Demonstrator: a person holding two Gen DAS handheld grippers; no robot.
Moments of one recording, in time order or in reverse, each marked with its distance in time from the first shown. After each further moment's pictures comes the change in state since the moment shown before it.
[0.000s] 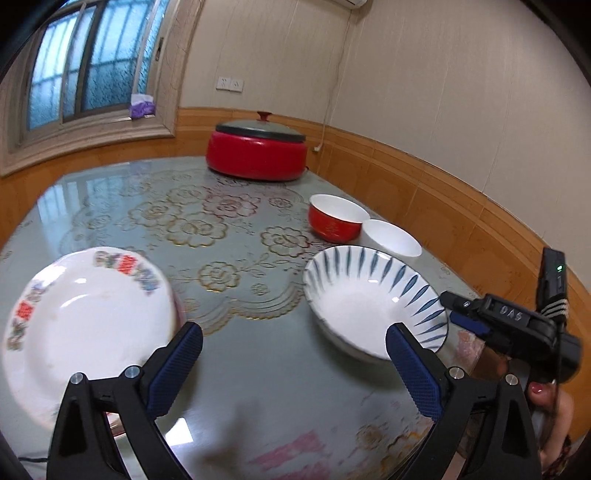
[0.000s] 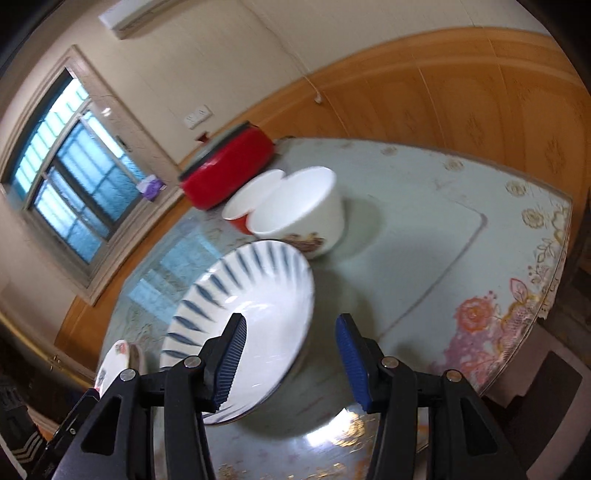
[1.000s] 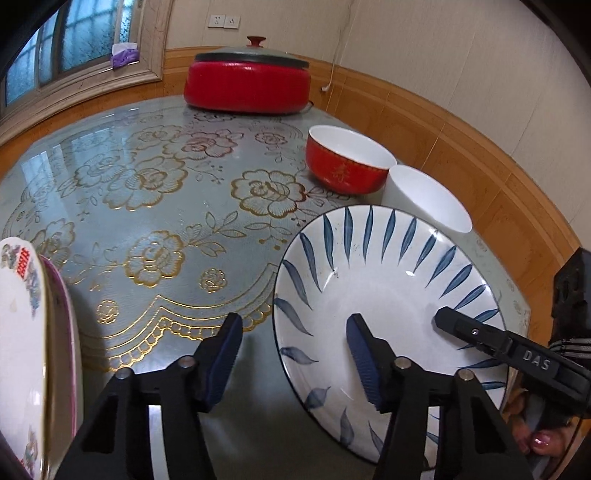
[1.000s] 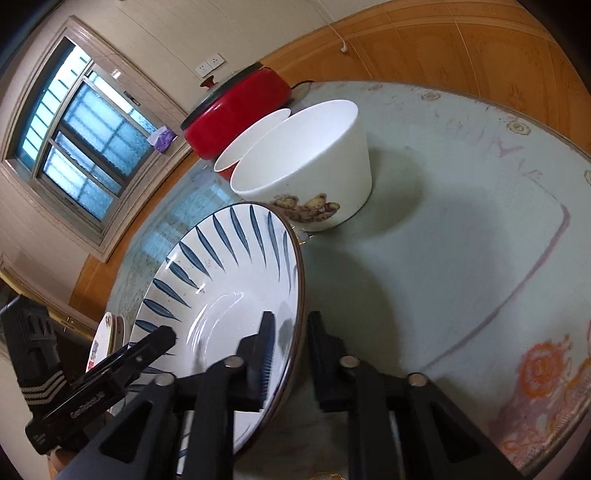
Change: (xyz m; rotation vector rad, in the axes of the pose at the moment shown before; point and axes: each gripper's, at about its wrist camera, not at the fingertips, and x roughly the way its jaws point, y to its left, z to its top) left arm 0.130 -0.016 0.017 -0.013 0.246 0.041; right arm 0.073 -0.010 0.011 -0.069 0.202 0.099
